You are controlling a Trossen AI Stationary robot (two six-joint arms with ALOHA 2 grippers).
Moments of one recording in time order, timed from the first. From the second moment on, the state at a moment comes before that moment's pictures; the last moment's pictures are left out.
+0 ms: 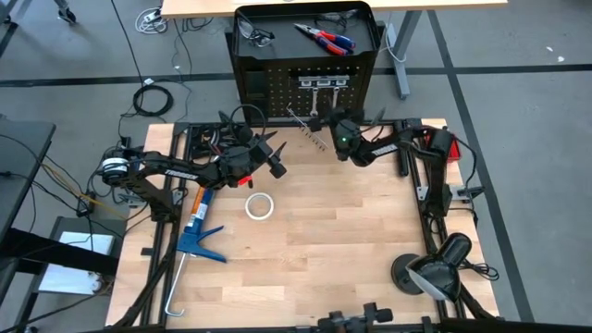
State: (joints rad) left arm 0.23 1.52 0.65 0.82 -0.59 0.30; right arm -0.50 1.95 0.89 1.13 0.92 -0.17
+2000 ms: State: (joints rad) left arm 0.23 1.52 0.65 0.82 -0.59 0.30; right arm -0.60 1.95 1.00 0.92 0.90 0.06
